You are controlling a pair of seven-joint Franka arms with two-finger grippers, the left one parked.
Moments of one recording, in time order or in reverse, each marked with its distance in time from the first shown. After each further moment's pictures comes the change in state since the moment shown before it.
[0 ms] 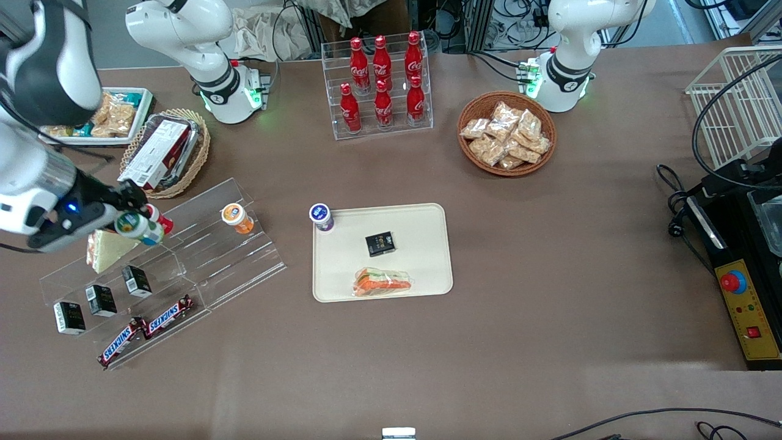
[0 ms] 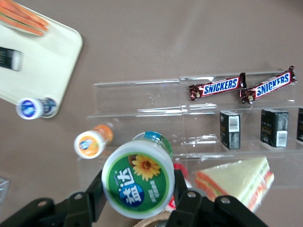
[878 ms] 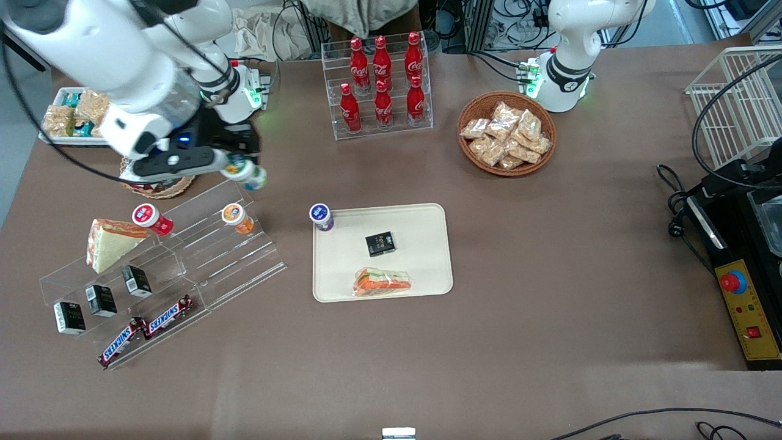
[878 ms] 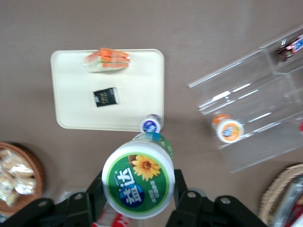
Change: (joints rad) arm 0.124 0.060 0.332 0.206 0.082 -0.099 0.903
